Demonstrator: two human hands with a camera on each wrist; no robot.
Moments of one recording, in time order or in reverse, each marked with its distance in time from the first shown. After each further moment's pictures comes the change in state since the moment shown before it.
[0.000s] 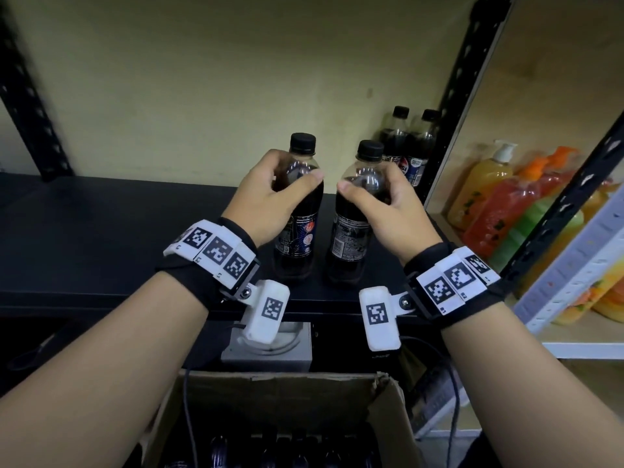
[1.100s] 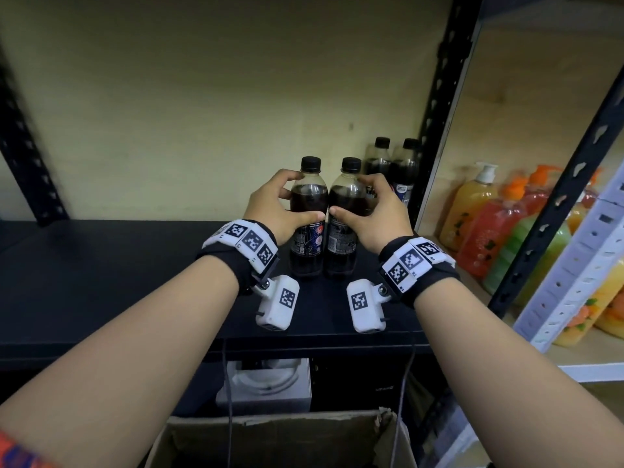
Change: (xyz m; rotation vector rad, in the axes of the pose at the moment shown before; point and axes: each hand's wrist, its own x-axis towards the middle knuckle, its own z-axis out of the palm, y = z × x) left_hand 0.068 -0.027 0.028 0.278 0.042 -0.028; right_hand 0.058 0.030 -0.015 -0.423 0.173 -0.010
